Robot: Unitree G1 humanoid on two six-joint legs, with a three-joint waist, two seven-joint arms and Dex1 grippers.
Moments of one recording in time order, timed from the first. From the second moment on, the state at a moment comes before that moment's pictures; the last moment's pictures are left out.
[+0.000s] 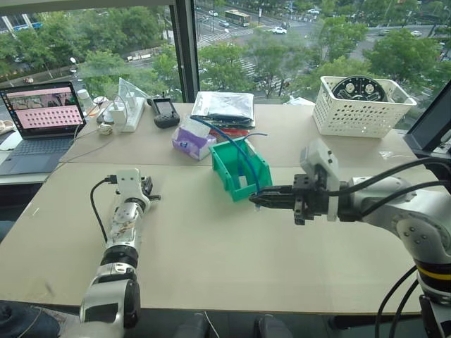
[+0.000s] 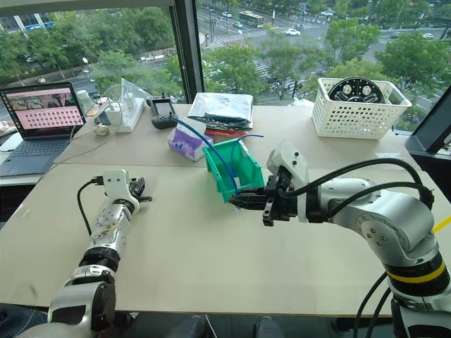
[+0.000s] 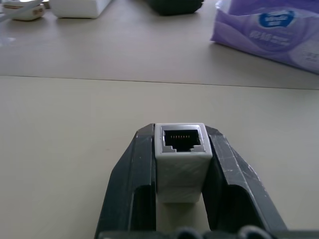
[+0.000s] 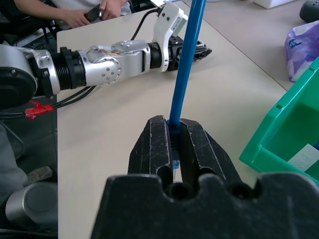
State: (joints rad) left arm -0.64 0.29 0.23 0.78 -0.16 -0.09 -0.29; right arm -0.62 -0.85 0.02 -0.51 0.97 0.99 0.66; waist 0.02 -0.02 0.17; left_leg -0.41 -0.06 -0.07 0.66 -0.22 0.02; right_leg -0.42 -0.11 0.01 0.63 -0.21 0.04
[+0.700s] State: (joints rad) left arm -0.60 0.30 -0.33 0.20 -0.16 0.45 -0.97; right arm -0.46 -0.48 -0.11 -0.54 0.90 1.13 0.04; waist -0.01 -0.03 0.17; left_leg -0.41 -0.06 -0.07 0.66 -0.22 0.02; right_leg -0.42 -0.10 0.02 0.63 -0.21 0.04
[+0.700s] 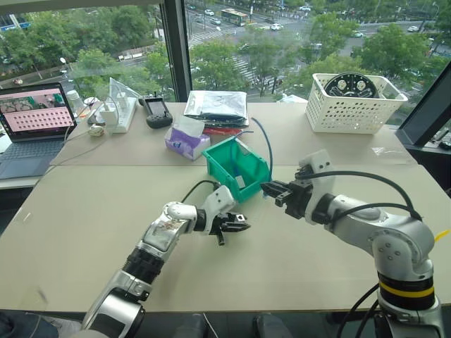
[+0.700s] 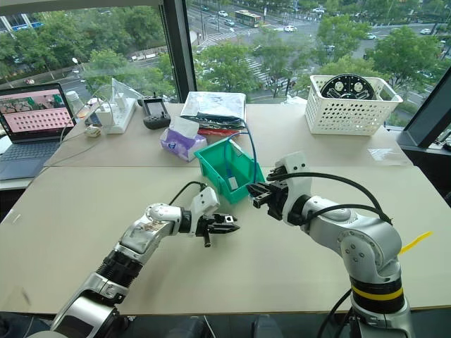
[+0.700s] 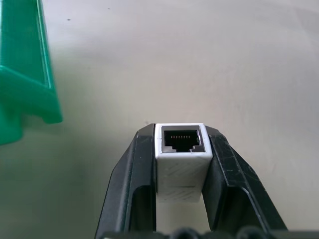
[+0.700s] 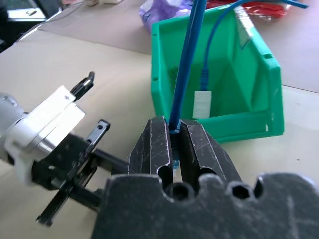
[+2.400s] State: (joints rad) left arm -0.62 0.11 -0.31 0.13 -0.22 0.81 -0.71; right arm -0.21 -0.17 -0.09 -0.56 0.73 1.03 -0.09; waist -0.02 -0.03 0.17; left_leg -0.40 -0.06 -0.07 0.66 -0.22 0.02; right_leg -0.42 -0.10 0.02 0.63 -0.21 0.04
